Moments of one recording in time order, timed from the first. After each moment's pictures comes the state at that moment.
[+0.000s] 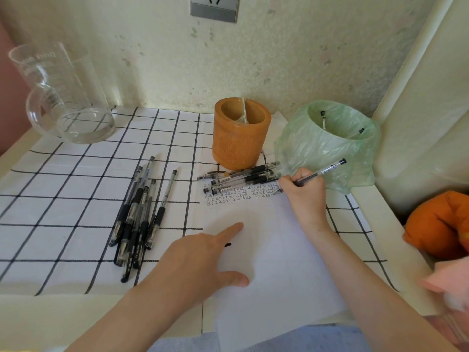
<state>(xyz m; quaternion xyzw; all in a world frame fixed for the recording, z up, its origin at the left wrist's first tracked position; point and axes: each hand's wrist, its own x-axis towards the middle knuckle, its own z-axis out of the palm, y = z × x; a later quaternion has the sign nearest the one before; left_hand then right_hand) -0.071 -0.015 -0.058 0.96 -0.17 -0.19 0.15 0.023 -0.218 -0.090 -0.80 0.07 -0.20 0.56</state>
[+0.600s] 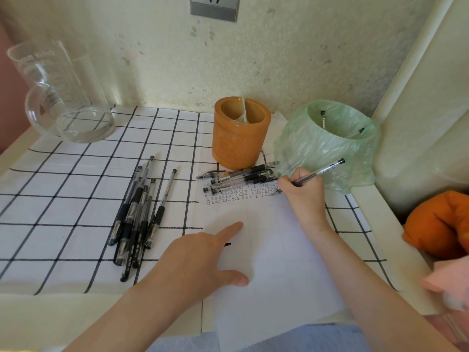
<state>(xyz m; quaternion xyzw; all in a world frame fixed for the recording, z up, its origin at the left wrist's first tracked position) -0.071 -0.016 -0.057 0.95 -0.16 -0.19 0.17 0.023 -0.219 -0.091 -0.81 0.07 -0.19 0.56</state>
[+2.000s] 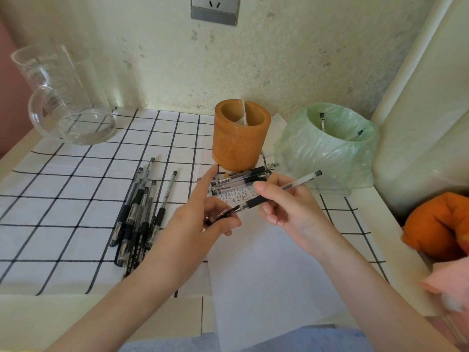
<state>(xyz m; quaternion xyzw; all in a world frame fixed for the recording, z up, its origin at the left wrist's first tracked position) -0.061 -0.012 -0.038 0.81 -0.10 -0.03 0.58 -0.028 -0.187 -0.032 -0.65 -0.01 0.12 0.75</state>
